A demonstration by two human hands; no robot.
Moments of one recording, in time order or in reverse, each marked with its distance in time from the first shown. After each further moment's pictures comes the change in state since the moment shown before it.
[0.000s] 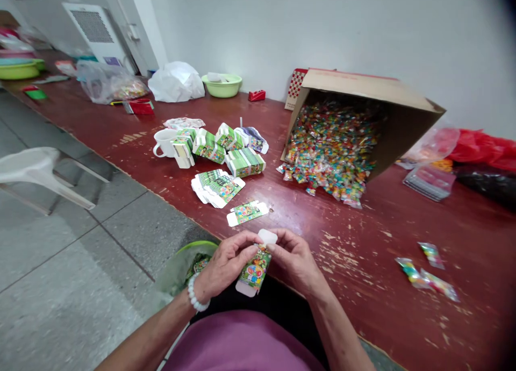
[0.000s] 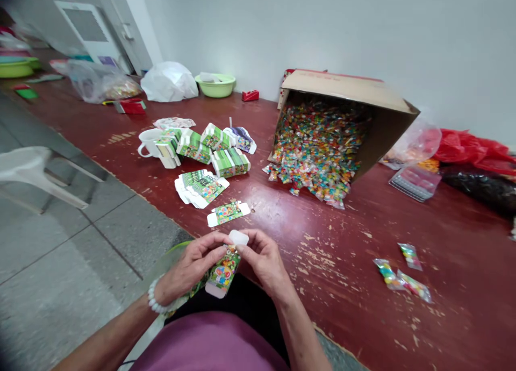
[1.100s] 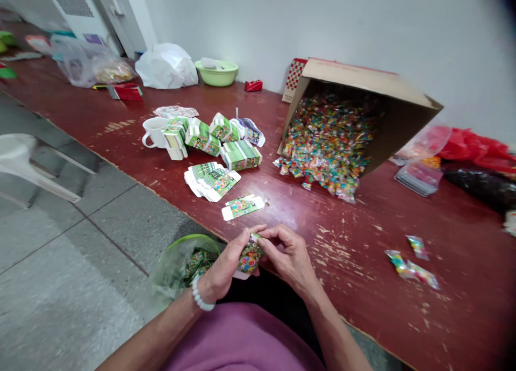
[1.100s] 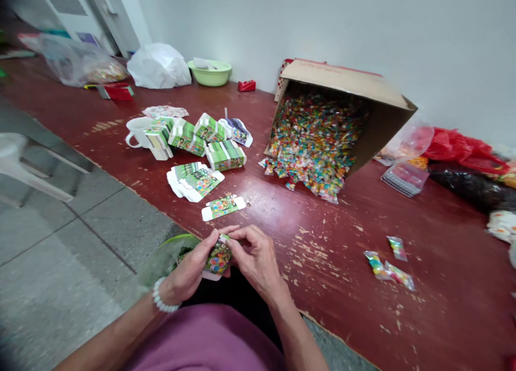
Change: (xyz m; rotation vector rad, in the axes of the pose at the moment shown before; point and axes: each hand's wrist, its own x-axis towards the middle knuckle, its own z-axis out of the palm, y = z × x) left_hand 0.001 -0.012 0.022 -0.429 0.050 -0.267; right_hand -0.005 -0.010 0.007 -0.535 0.067 -0.174
